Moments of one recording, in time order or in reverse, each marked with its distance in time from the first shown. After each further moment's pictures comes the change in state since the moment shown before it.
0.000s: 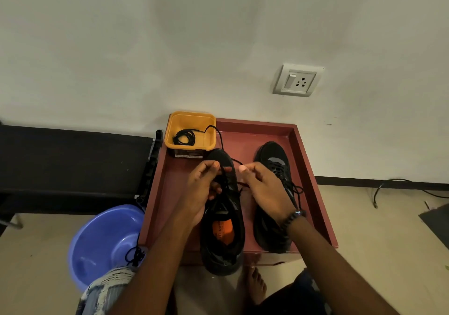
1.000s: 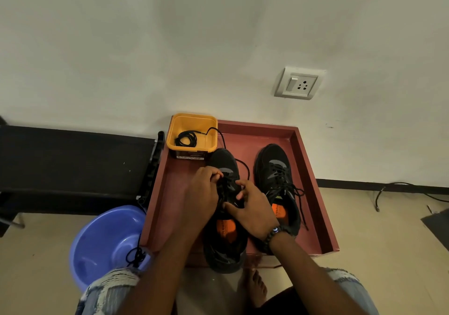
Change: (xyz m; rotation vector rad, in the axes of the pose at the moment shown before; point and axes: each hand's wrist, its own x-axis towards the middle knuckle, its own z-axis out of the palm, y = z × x) left_hand 0.006 -0.024 -0.009 0.954 0.183 0.458; right_hand -0.010 0.036 0.033 -0.267 -0.020 0.030
